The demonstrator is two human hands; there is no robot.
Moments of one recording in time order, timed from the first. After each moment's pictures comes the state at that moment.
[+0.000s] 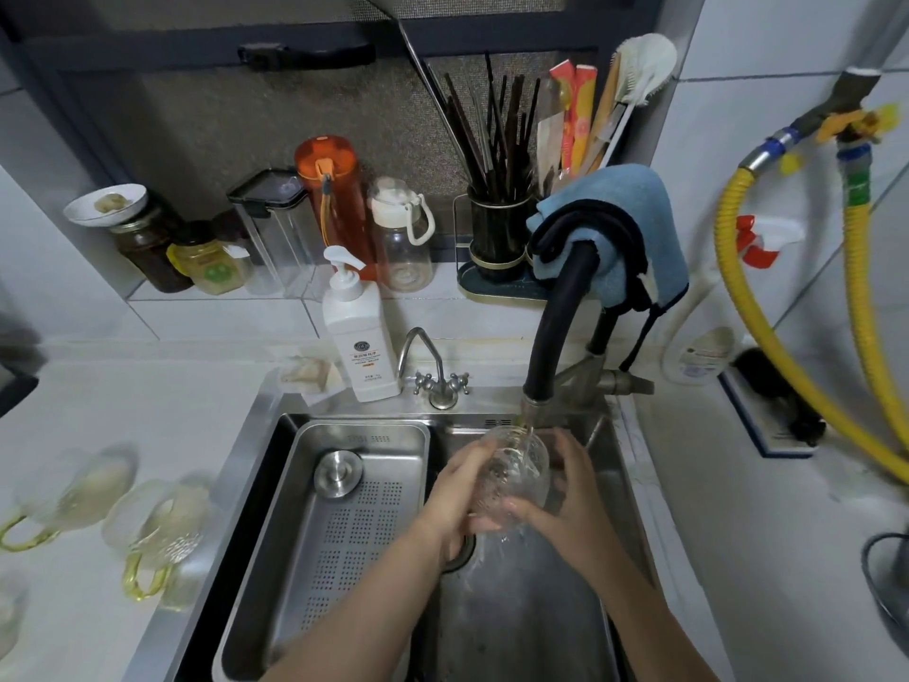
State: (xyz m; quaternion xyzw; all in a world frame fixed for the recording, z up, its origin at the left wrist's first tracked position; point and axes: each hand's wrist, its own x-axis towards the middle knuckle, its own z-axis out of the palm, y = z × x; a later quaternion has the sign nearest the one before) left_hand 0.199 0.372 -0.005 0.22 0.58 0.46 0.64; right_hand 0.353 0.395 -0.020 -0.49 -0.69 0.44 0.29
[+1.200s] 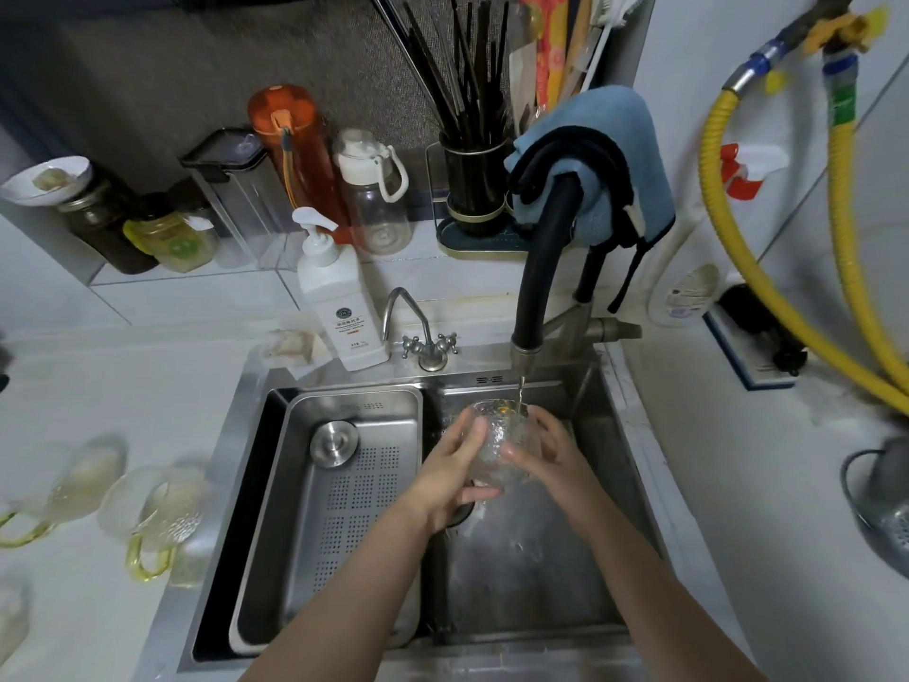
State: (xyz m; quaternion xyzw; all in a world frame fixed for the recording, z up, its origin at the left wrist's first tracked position) left_hand 0.189 0.353 -0.020 0.26 0.56 0.42 0.66; right_hand 0.345 0.379 -0.022 -0.50 -0.51 0.63 0.29
